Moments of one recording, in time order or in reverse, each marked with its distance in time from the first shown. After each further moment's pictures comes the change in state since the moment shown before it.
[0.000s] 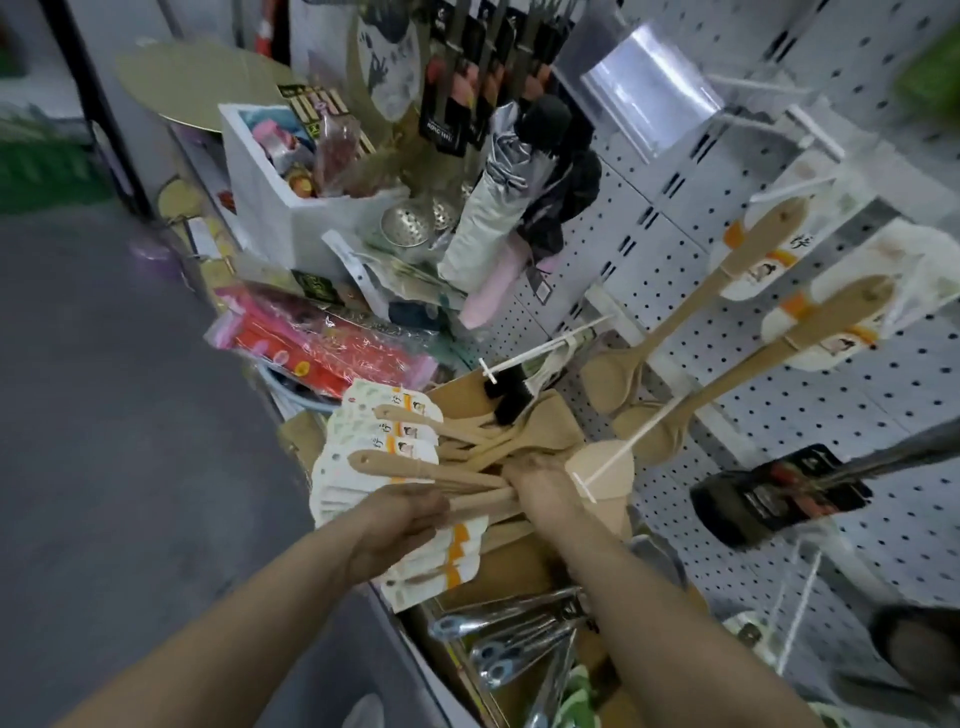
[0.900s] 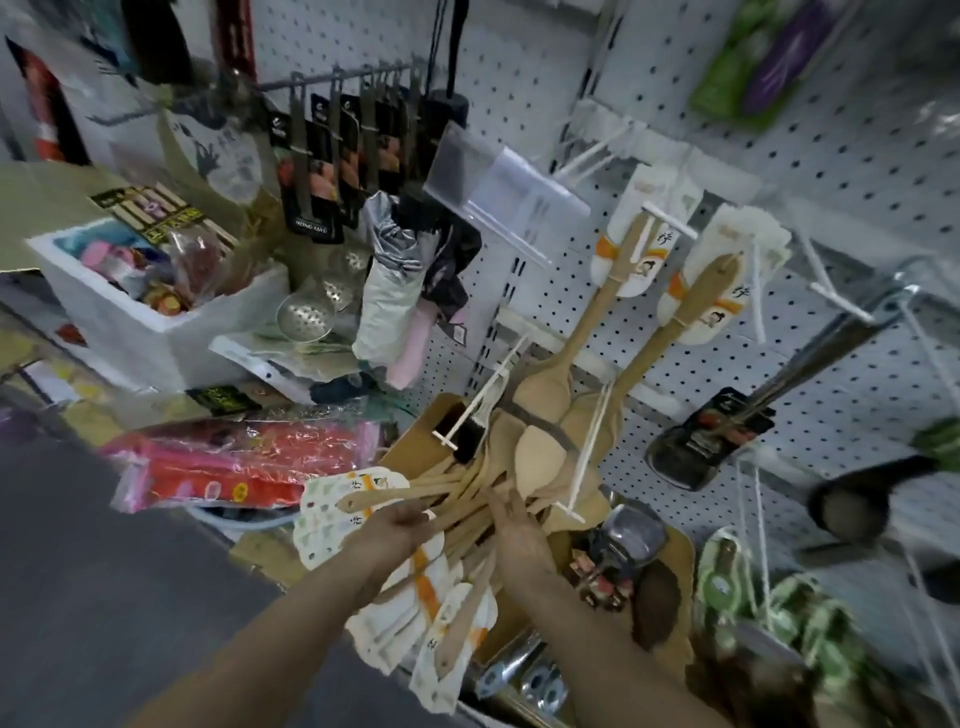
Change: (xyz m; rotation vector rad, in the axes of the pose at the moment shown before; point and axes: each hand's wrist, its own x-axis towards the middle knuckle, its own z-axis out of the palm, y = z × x) left_hand 0.031 0.078 -0.012 0.519 -0.069 0.091; right_hand -0.012 -0.048 0.015 0.381 -0.091 0.505
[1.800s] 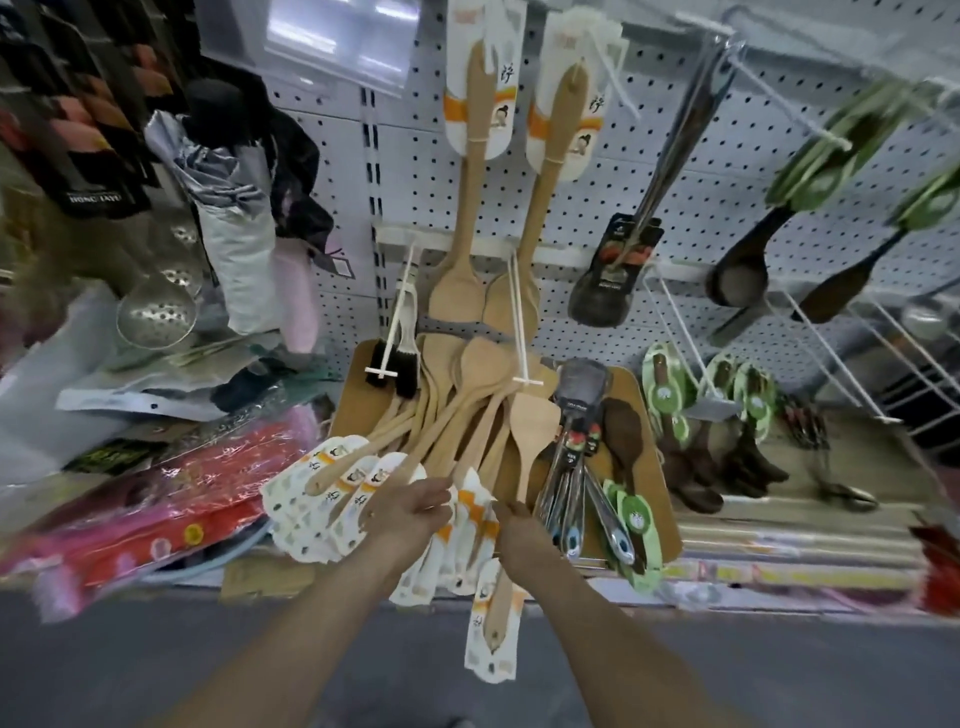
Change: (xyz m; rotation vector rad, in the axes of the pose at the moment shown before) left_hand -0.019 -0.028 0.005 0.425 -0.307 0.096; right_hand -0.069 -0.019 0.101 0.269 -0.164 0.392
